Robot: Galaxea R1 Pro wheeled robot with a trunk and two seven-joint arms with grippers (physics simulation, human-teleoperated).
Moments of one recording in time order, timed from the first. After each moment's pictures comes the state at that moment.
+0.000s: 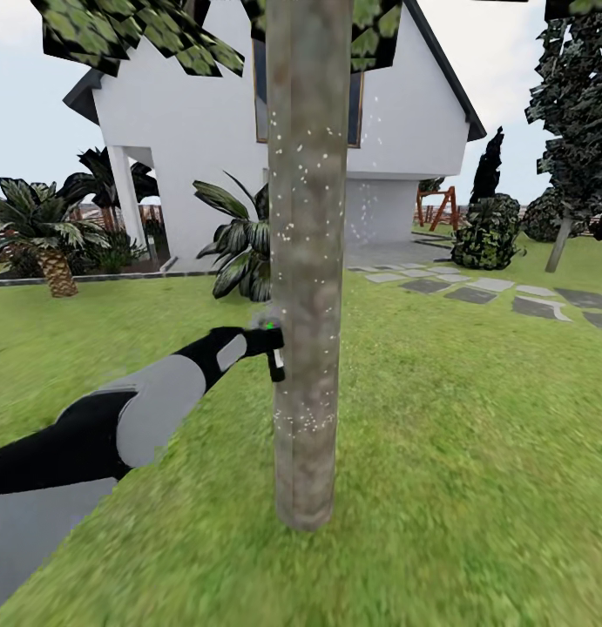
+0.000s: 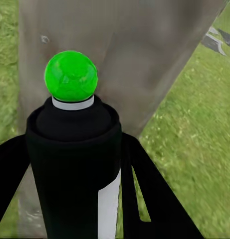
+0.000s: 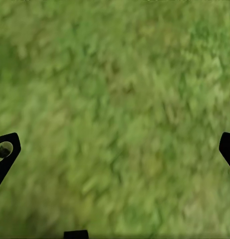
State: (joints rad) left arm -1.42 -0.17 0.16 -0.02 0.07 0.27 -0.18; right arm -0.28 0.03 0.10 -0.04 0.05 -0.29 -0.26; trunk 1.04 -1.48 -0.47
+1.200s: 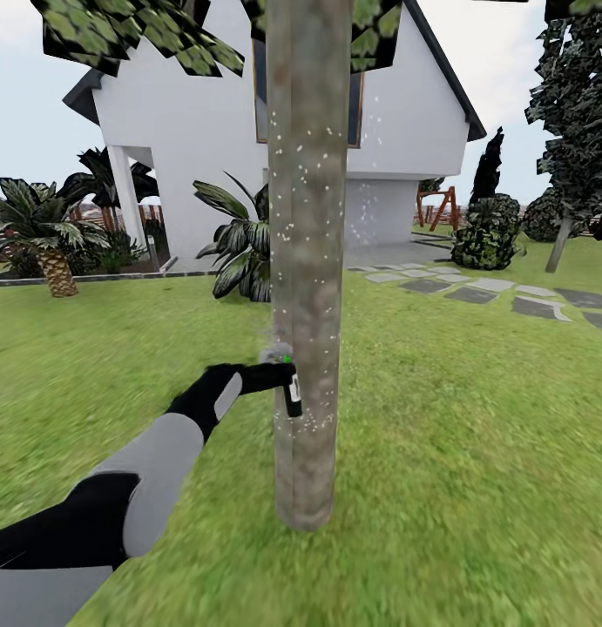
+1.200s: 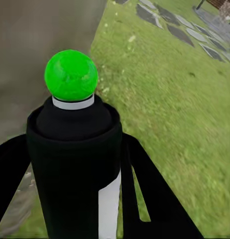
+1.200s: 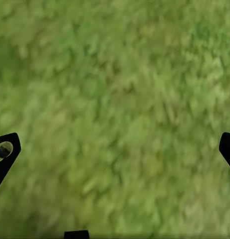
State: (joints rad) left arm -1.12 -0.17 0.07 -0.38 0.08 0.43 -0.49; right arm -0.28 0.03 0.10 -0.04 0.05 -0.29 -0.26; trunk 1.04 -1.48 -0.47
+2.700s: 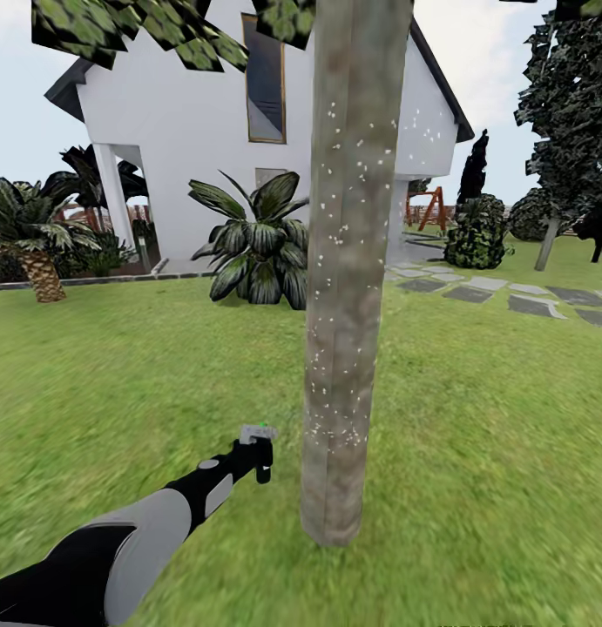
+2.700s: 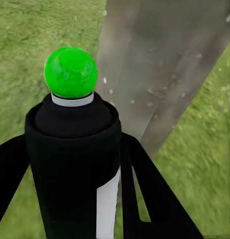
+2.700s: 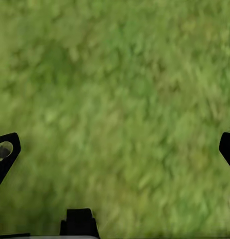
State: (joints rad) left arm -0.93 -0.13 0.07 -0.03 -0.06 -0.19 -0.29; right arm -0.28 0.04 0.10 0.02 0.05 -0.28 -0.26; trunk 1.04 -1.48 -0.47
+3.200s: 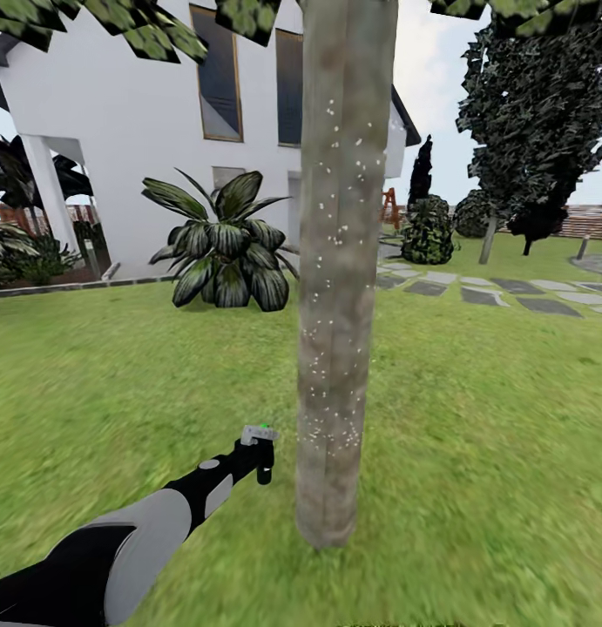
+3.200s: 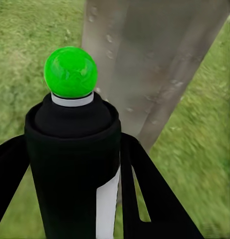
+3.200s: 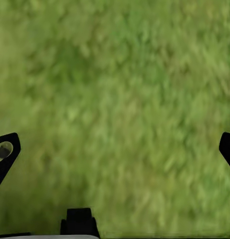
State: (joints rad) left arm -0.93 -0.13 0.07 -0.03 -0.08 -0.19 -0.31; right arm -0.28 0.04 0.10 0.02 0.05 -0.28 -0.26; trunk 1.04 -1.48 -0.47
